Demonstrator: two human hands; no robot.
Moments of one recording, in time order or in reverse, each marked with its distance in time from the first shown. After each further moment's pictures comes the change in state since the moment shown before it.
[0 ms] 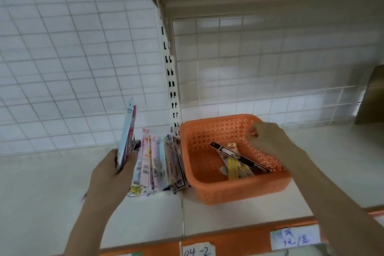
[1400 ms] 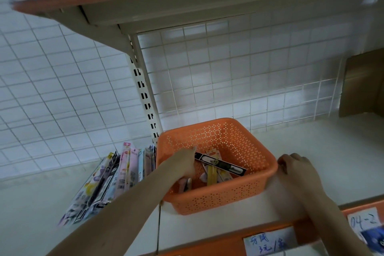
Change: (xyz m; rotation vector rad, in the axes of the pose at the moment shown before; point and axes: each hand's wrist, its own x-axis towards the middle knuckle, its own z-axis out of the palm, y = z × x) left_hand 0.045 0.067 0.178 0.907 -0.741 0.250; right_hand -0.036 0.143 0.059 0.030 0.260 0.143
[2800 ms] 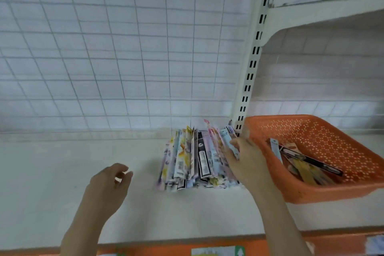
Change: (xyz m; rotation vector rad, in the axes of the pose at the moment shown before) left_hand -0.156 -0.359 0.069 -0.618 0.658 -0.380; right_hand -0.085 -0.345 0.054 0.261 -0.134 -0.257
